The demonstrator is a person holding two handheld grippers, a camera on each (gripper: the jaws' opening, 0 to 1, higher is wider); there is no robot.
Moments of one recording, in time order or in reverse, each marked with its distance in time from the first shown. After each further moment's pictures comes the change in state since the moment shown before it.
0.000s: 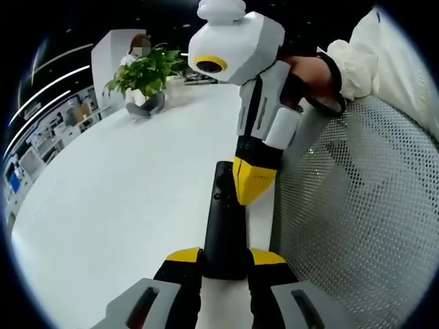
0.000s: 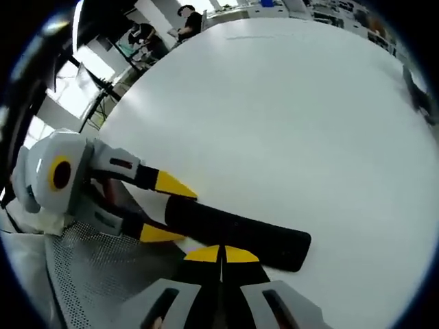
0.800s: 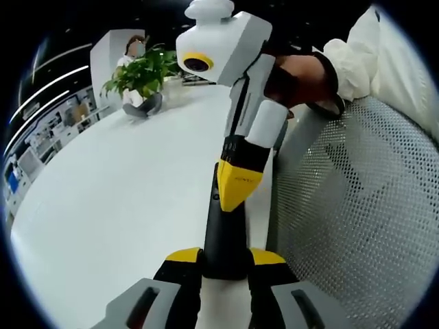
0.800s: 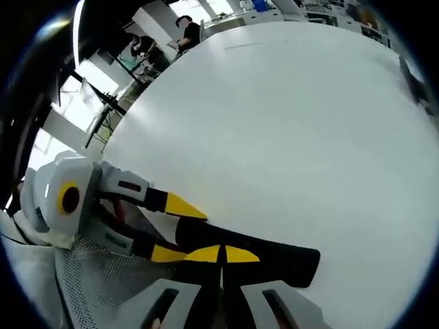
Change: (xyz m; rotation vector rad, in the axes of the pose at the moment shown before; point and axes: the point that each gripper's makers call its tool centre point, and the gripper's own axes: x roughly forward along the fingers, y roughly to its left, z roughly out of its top) left arm 0.007 -0.004 0.002 0.000 -0.006 -0.012; right arm 0.001 0.007 0.014 0.005 -0.057 0.046
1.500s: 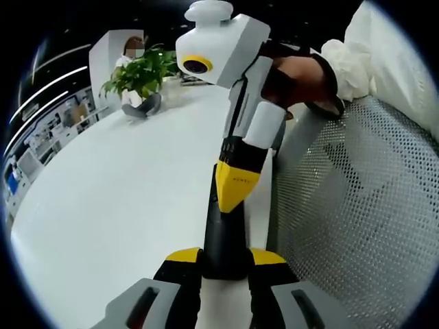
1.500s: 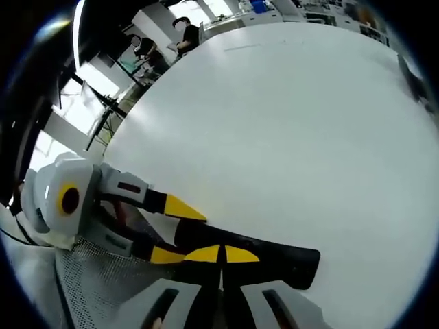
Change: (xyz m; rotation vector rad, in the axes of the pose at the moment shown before) left arm 0.000 0.000 0.000 0.005 0.001 -0.005; right arm 0.000 -0.001 0.002 0.006 -0.016 0.010
